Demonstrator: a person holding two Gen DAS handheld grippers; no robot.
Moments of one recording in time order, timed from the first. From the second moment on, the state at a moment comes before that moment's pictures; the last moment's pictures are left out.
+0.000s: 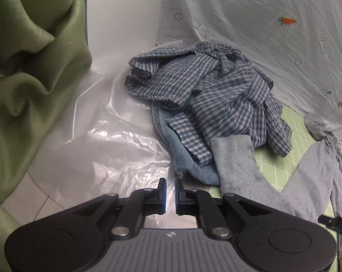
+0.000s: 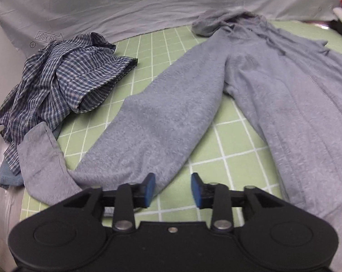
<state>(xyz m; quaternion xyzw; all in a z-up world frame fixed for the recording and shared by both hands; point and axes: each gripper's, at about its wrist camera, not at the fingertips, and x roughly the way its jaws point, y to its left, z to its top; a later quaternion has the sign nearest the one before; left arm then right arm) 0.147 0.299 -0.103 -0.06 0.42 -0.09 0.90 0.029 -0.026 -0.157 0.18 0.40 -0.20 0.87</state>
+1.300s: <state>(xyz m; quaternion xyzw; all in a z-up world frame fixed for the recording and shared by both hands) 0.154 0.286 -0.122 -0.05 0.49 -0.05 0.87 0.093 0.132 -0.140 0.14 0.39 0.07 0.91</state>
